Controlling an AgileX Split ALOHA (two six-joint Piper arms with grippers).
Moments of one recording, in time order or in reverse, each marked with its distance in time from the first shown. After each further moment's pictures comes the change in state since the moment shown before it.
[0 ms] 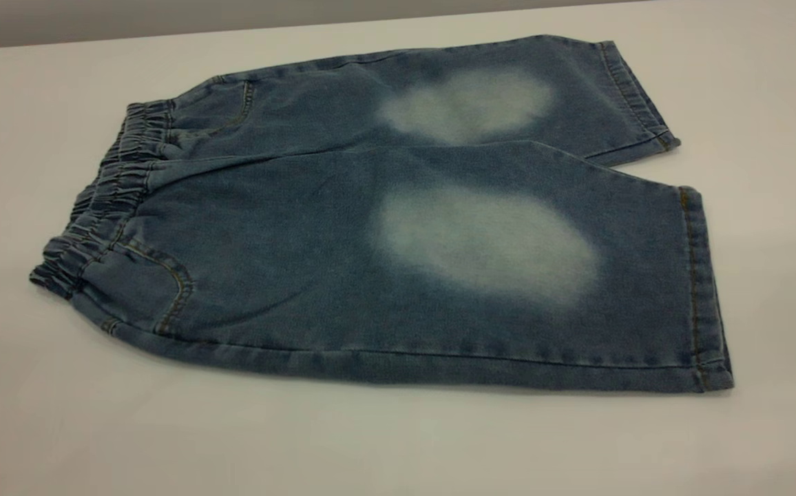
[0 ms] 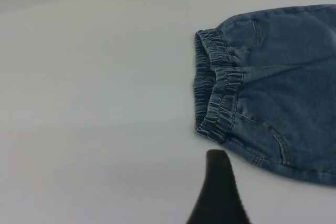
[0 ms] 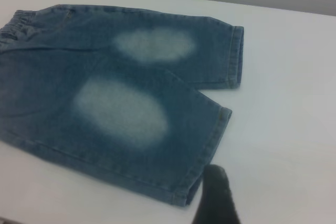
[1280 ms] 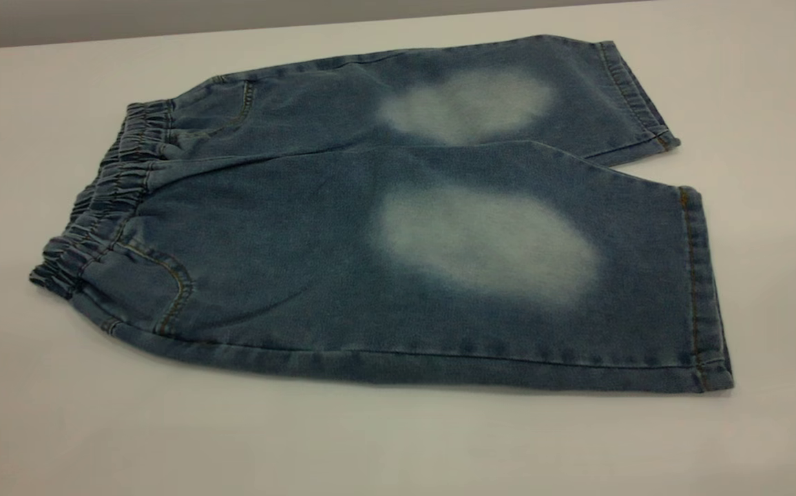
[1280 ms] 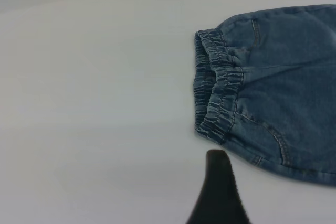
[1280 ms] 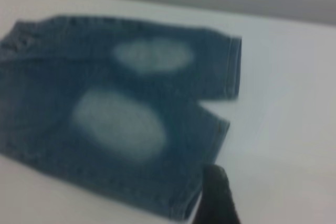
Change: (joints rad) left arm 0.000 0.000 0.000 0.000 0.000 0.000; right arm 0.002 0.000 0.000 0.001 -0.041 0.000
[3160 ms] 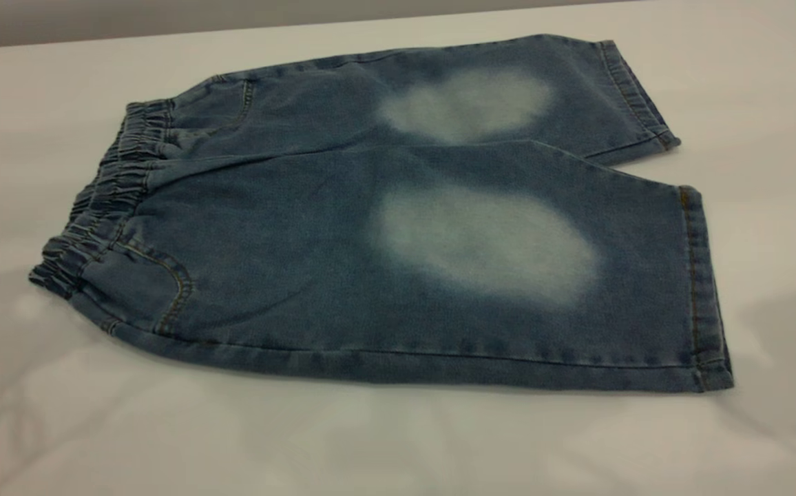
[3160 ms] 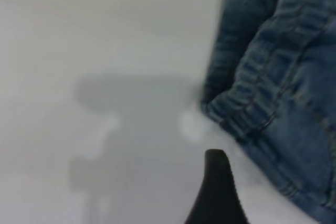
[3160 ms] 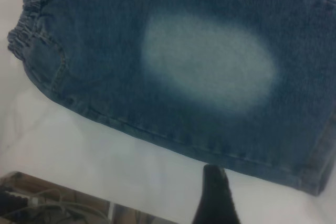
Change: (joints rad) left arm 0.003 1.433 -0.087 0.001 -0.725 -0.285; right arm 0.001 1.108 -0.120 0.465 -0.289 -0.223
